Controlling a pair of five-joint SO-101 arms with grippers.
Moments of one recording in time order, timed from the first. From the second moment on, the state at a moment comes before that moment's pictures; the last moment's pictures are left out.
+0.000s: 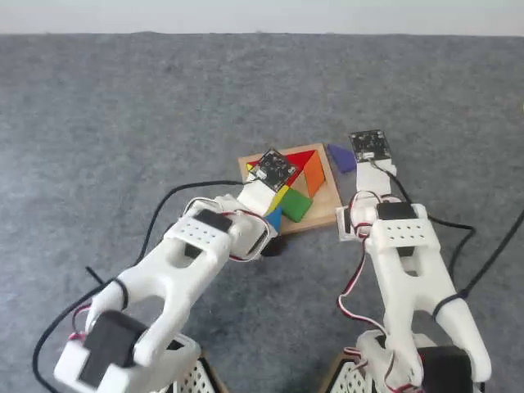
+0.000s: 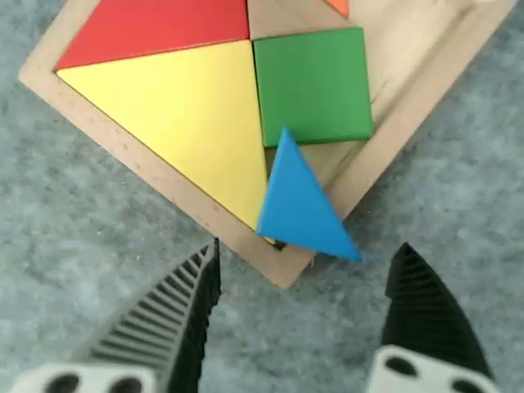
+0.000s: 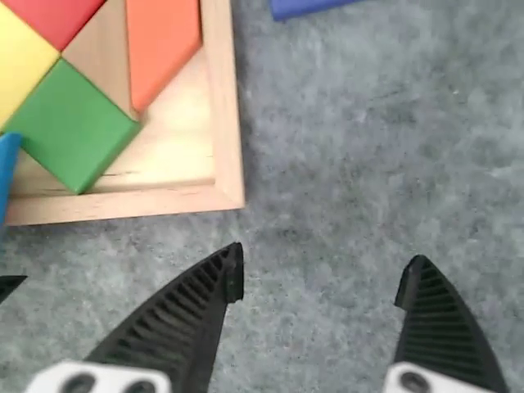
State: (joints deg) left arm 19.4 -10.6 54.7 36.5 -10.0; right arm -8.4 -22.8 52.0 48.0 3.3
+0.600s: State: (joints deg) left arm 14.9 -9.6 51.9 36.5 -13.1; right arm -8.8 -22.8 52.0 48.0 3.3
